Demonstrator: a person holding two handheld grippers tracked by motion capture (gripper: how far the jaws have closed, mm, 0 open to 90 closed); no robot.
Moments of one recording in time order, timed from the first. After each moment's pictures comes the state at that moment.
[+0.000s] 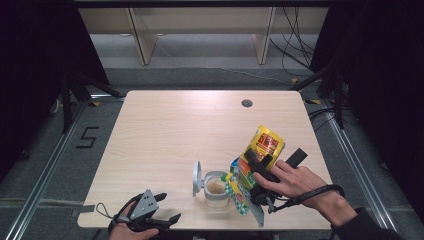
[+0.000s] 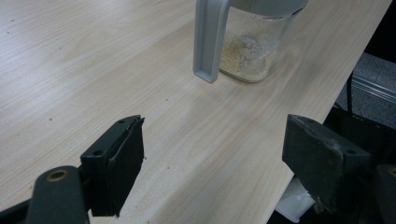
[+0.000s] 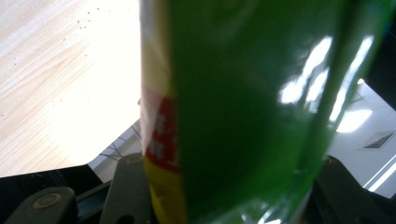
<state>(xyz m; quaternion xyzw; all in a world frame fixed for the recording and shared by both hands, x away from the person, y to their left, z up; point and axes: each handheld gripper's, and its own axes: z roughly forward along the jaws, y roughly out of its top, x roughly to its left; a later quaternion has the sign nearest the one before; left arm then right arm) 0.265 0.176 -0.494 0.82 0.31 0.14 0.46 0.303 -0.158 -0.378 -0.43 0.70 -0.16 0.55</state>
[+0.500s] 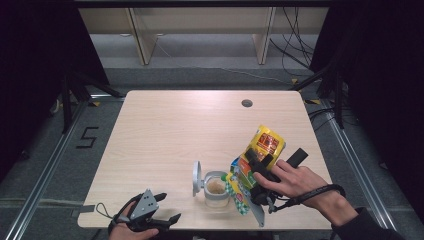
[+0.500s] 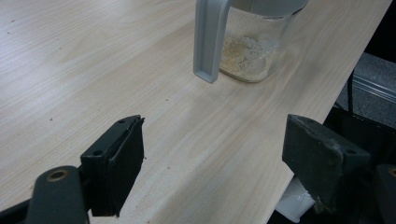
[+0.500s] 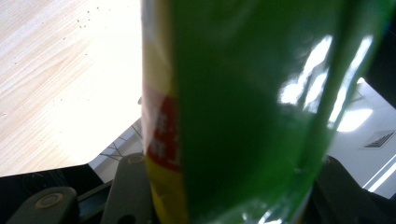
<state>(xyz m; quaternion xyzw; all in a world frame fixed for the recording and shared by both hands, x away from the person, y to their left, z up) 0.266 0.178 -0.493 0.83 0.31 0.15 0.44 0.303 -0.158 -0.376 -0.43 0.70 -0.16 0.55</state>
